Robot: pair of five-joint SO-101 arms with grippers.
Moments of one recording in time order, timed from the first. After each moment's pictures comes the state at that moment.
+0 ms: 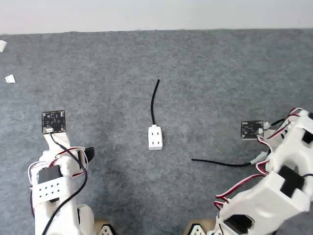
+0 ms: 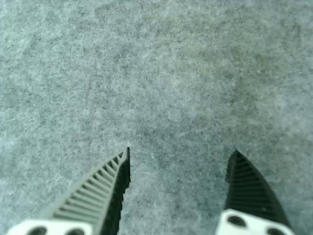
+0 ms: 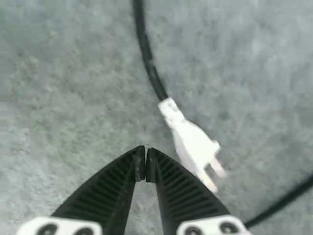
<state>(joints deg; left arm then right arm) -22.0 -50.8 77.1 46.6 -5.8 35.5 15.4 11.3 78.6 116.9</state>
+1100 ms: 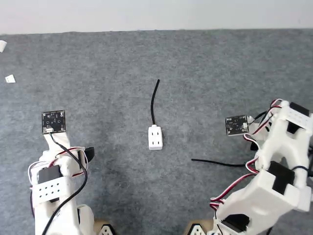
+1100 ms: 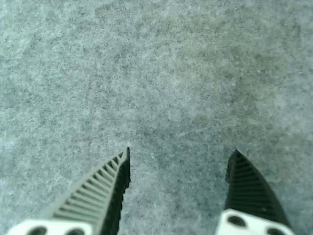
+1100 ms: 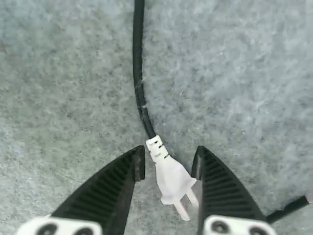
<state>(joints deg) -22.0 -50.8 77.1 46.6 -5.8 28.4 14.7 11.3 79.3 115.3</state>
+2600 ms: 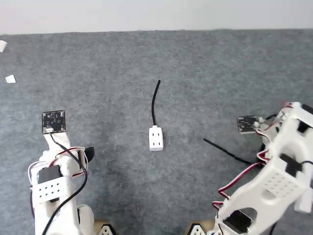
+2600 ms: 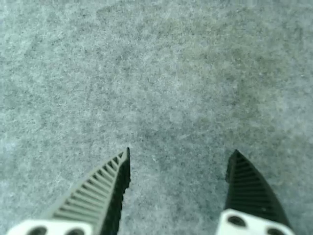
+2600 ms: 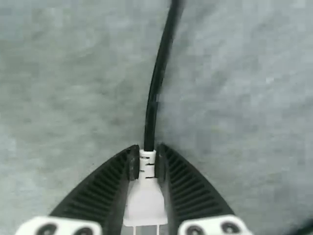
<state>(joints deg) -22.0 -50.8 77.1 46.6 -5.8 34.5 28.3 -1.9 86.6 116.4</state>
